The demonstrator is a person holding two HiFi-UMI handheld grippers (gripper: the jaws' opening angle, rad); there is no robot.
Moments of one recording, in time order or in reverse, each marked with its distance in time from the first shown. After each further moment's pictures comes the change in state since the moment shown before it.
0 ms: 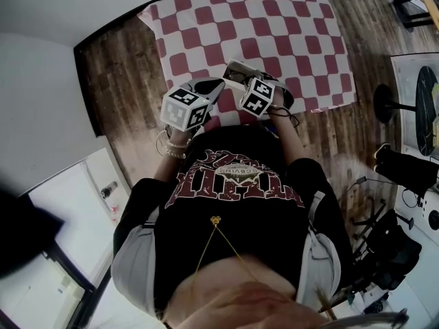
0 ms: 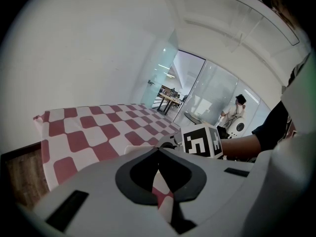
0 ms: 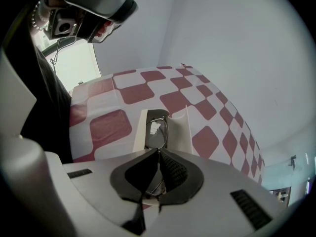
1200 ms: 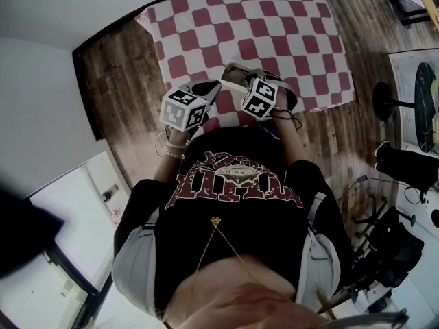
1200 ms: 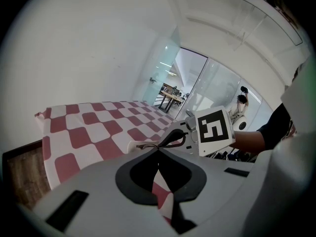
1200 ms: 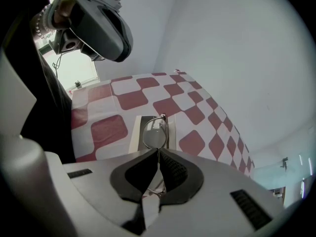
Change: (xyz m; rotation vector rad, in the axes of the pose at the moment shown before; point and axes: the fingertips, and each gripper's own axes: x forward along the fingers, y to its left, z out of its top) left arm -0.001 0.007 -0.009 -0.004 0.034 0.012; right arm -0.028 -0.014 0.006 -0.012 -0.010 -0.072
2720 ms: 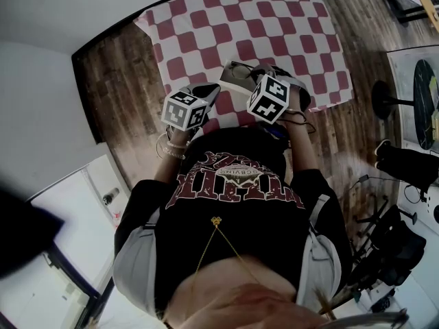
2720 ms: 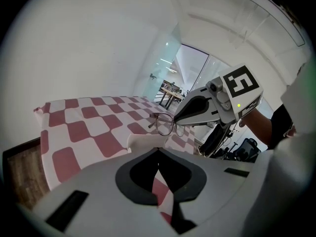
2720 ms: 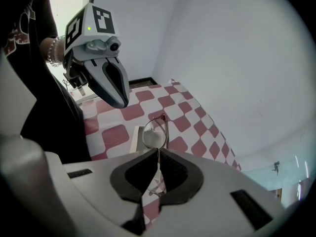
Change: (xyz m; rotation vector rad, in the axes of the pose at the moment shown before) left arm 0.012 0.004 -0.016 -0.011 0.042 -0.005; right arm -0.075 -0.028 0.018 -0.017 -0.002 -0.021
